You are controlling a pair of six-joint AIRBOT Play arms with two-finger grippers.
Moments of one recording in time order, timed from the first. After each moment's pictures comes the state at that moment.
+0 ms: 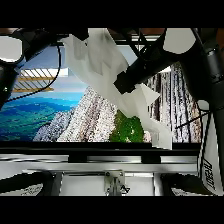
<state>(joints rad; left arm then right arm) -0.41 -1.38 1.76 0.77 -0.44 -0.78 0.55 -1.47 2.07 -1.37 1.68 1.38</state>
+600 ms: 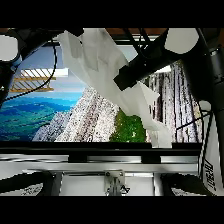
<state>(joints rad) -0.39 -1.38 1.76 0.78 -0.43 -0.77 0.55 -1.46 2.07 -1.39 1.60 1.35</state>
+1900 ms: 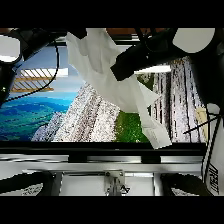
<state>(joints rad) -0.39 -1.38 1.76 0.79 -0.42 -0.77 0.55 -1.43 2.07 -1.37 1.48 1.33</state>
